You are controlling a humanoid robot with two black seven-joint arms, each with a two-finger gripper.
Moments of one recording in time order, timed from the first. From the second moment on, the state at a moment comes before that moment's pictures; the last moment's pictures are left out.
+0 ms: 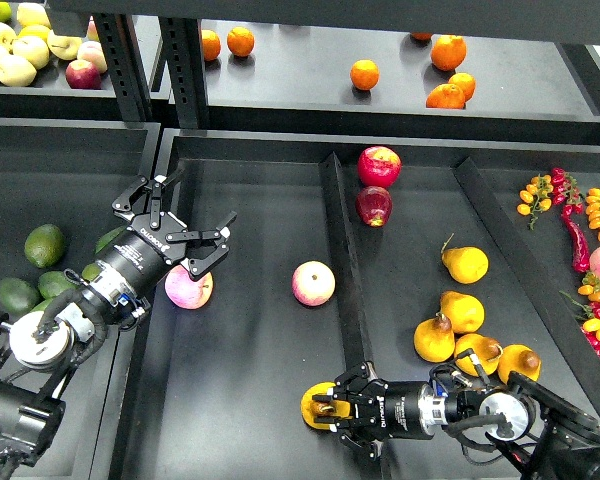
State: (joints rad) left arm -0.21 0.00 -1.35 -1.11 -0.08 -0.38 0.40; right arm 0.37 -0.20 0.61 0.84 -0.17 0.58 -0.49
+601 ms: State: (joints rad) left arm -0.19 0.00 -1.35 -1.11 -0.07 -0.38 0.40; right arm 0.38 -0.44 0.74 1.03 -0.11 0.58 -0.49
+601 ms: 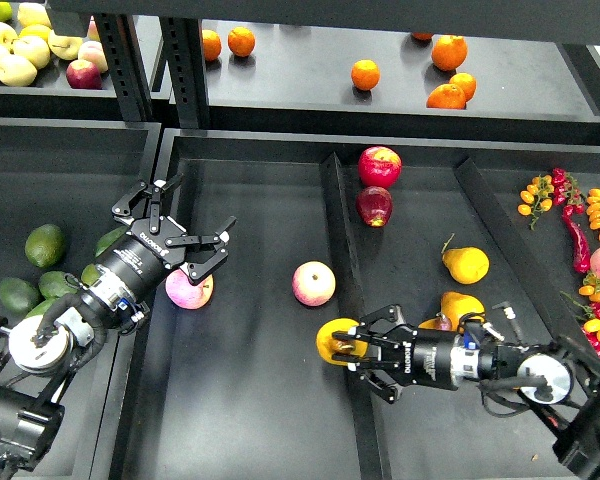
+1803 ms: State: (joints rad) left arm -0.18 0.00 -1.31 -1.12 -0.07 -0.38 0.40; right arm 0.27 -0.50 0.73 0.87 -0.16 0.58 -0.49
